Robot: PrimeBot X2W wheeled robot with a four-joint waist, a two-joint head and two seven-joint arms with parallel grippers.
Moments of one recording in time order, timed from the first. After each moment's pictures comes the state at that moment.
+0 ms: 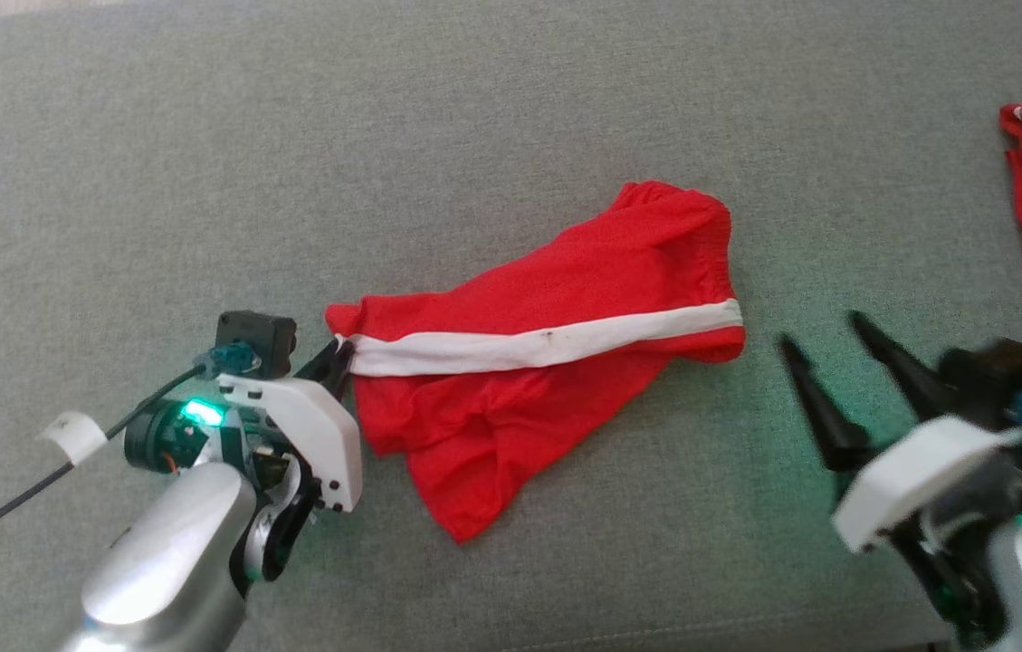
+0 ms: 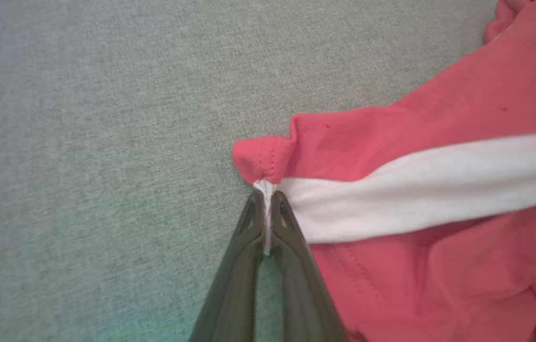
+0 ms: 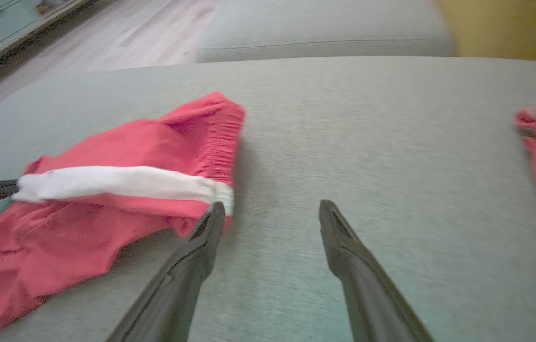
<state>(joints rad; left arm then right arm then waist) -0.45 0.37 -0.69 0.30 -0.66 0.15 0.37 -0.03 -0.24 0.14 -0.12 0.32 0.13 0.30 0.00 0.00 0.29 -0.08</state>
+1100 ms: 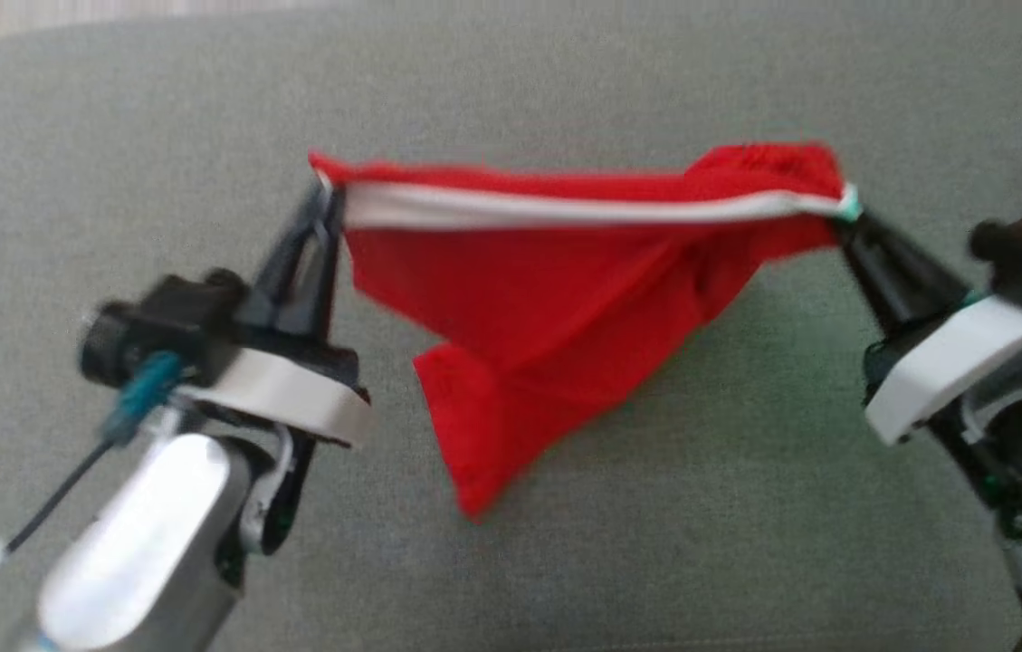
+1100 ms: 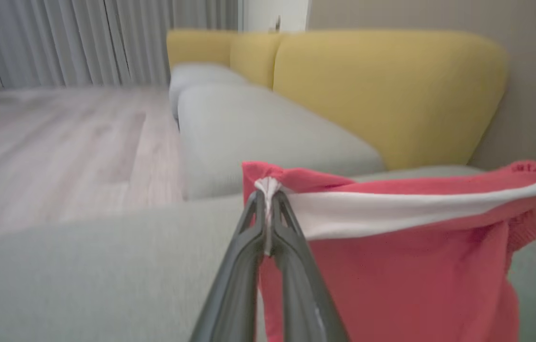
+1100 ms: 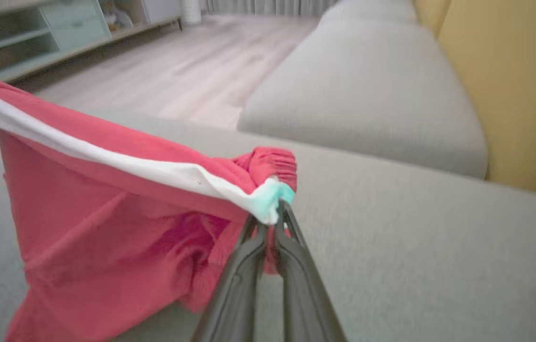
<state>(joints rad) -0.43 0.39 -0.61 -0.01 -0.56 0.25 0.05 -0.26 -0.37 0.23 -0.08 0.39 0.13 0.36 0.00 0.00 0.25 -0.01</state>
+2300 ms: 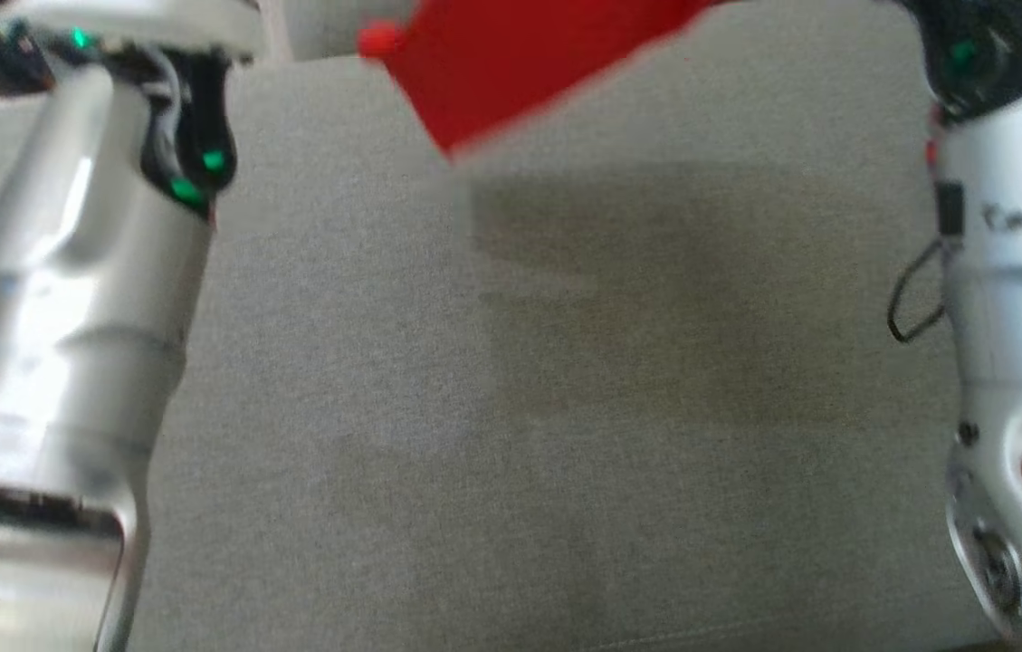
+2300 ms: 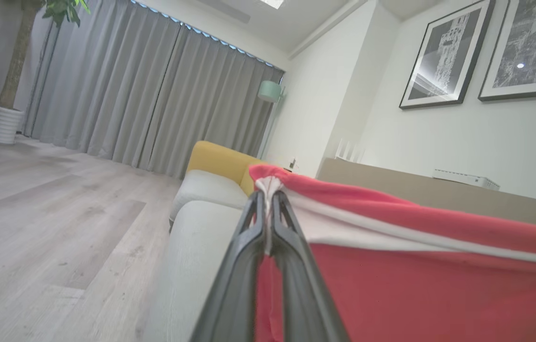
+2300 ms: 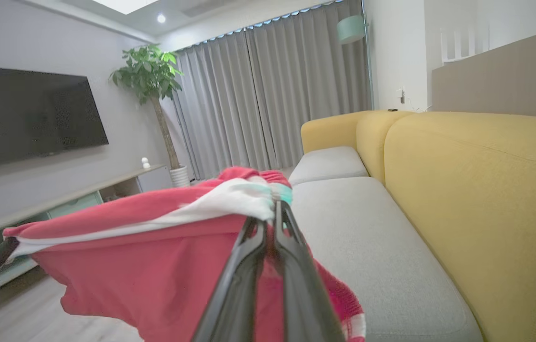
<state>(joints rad) -1.08 0.16 -0.37 0.70 -0.76 0.10 -0.21 -1.06 -0.07 0.09 0.48 0.40 0.13 0.26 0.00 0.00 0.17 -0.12</state>
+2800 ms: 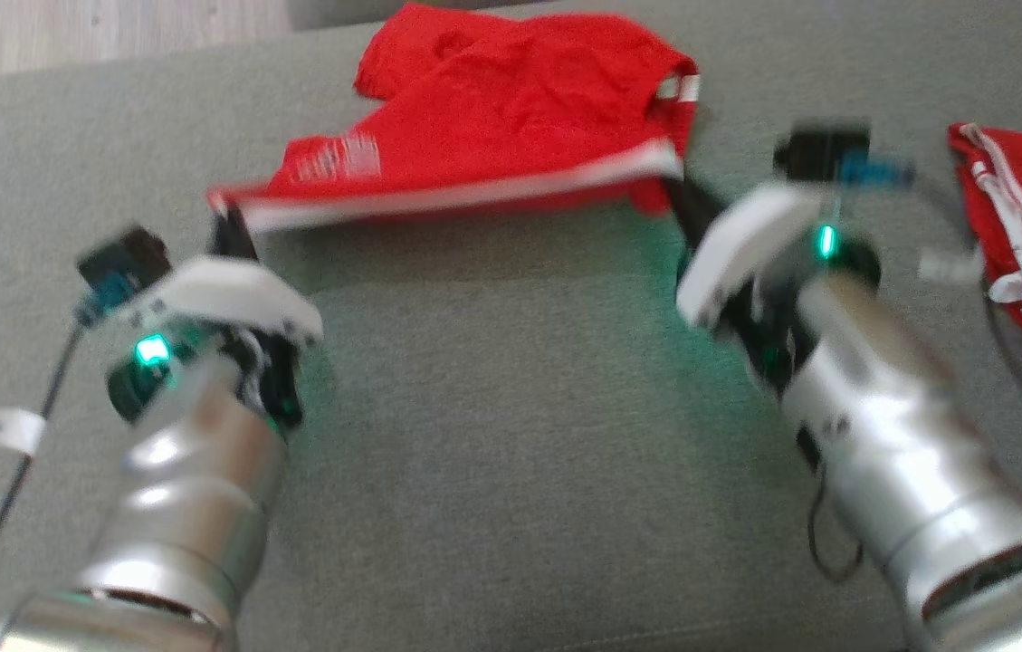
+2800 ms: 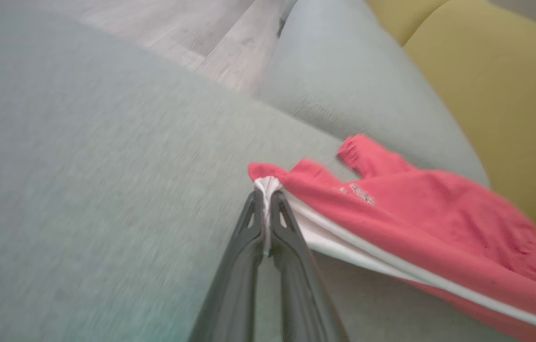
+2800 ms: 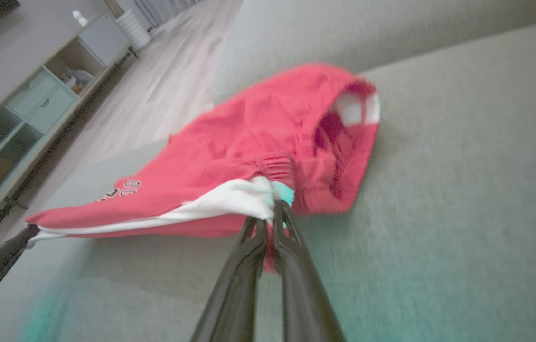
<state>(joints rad) -0.89 0.02 -0.30 1.27 -0.83 0.03 -0.23 -0.85 -0.05 0.49 1.02 0.71 0.13 0.04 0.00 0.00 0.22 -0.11</state>
